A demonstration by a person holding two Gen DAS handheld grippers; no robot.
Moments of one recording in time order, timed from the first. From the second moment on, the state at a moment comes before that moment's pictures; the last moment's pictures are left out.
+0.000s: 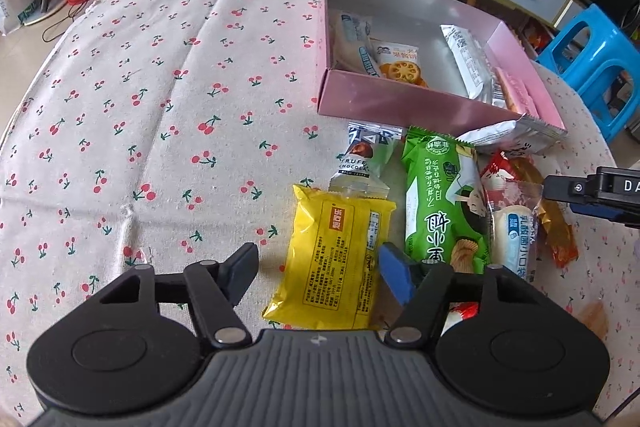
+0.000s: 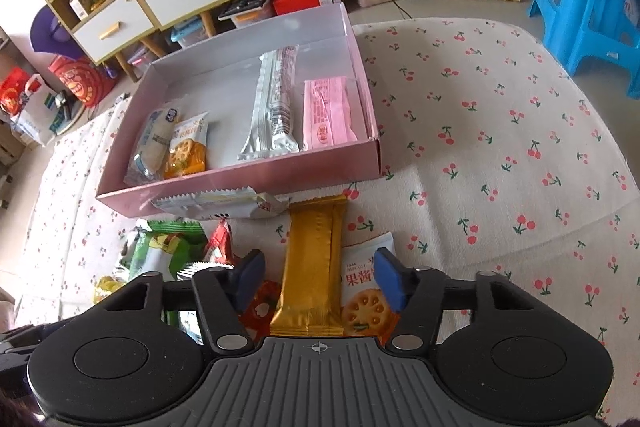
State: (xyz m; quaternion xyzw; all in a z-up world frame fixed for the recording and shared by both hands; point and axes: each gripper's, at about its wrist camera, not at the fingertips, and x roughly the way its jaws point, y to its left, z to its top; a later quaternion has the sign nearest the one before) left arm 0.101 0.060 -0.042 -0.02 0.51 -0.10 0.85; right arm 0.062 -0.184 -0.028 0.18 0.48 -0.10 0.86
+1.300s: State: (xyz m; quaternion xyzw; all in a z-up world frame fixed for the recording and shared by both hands) left arm 0.098 0.050 -0.040 0.05 0.50 -0.14 0.85; right arm 0.060 -0.178 -0.027 0.18 0.49 -0.08 0.85
